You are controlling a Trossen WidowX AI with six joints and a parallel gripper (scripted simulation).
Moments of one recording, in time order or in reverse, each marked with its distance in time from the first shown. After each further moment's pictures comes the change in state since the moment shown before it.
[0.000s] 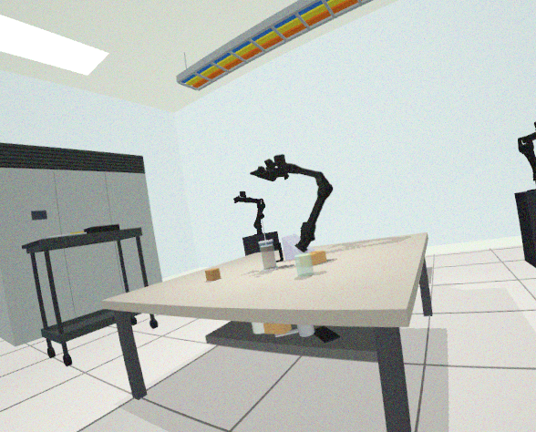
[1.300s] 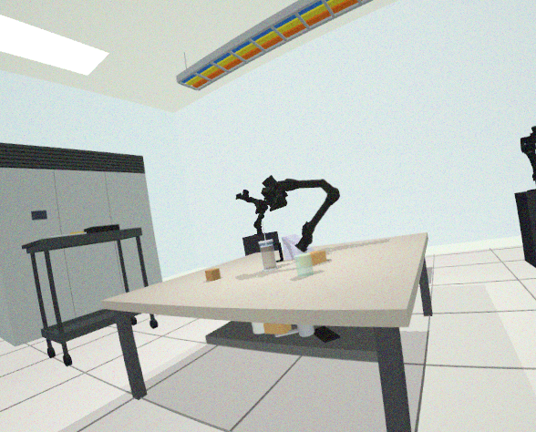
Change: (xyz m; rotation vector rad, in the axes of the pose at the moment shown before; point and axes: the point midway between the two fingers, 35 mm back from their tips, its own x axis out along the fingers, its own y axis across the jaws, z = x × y) arm 0.068 0.234 -0.132 0.238 0.415 0.547
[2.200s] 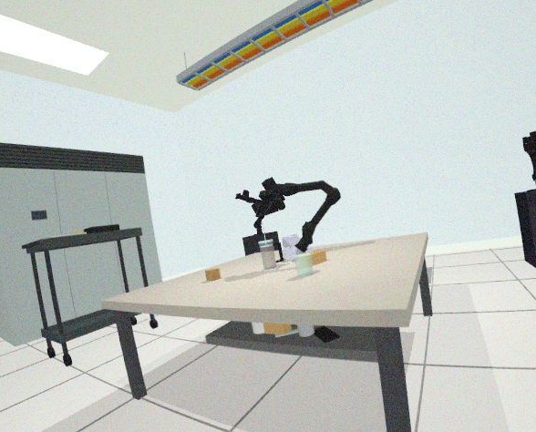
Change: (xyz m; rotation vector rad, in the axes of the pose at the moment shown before) arm 0.029 0.002 -0.002 0.003 -0.001 0.005
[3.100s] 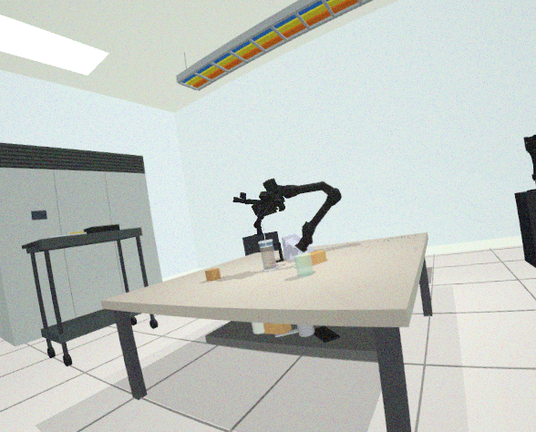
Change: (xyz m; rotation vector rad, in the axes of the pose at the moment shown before) arm 0.004 -0.001 -0.003 -0.006 -0.022 -0.001
